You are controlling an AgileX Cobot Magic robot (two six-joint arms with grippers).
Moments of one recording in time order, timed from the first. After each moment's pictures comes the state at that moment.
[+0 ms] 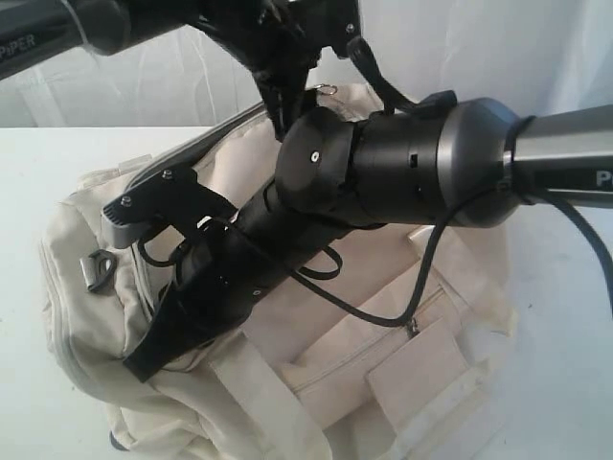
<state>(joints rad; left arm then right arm) -0.63 2.07 -2.05 0.04 0.79 1.02 0.99 1.81 -1.25 0.72 0.64 -0.78</state>
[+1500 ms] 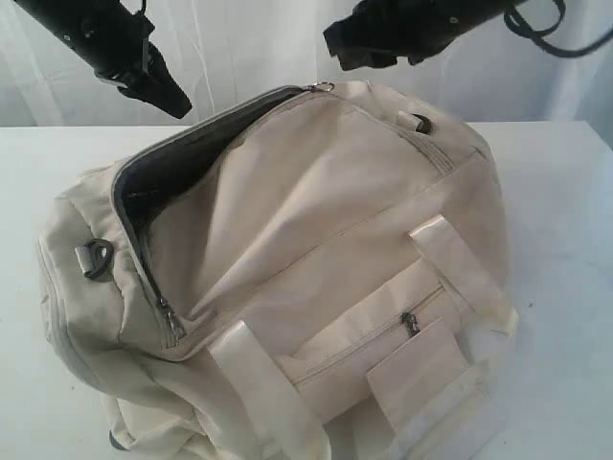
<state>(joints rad) -0.20 2.02 -2.05 -0.55 1.32 0.99 0.49 1.71 -1.60 0.41 0.70 -0.44</state>
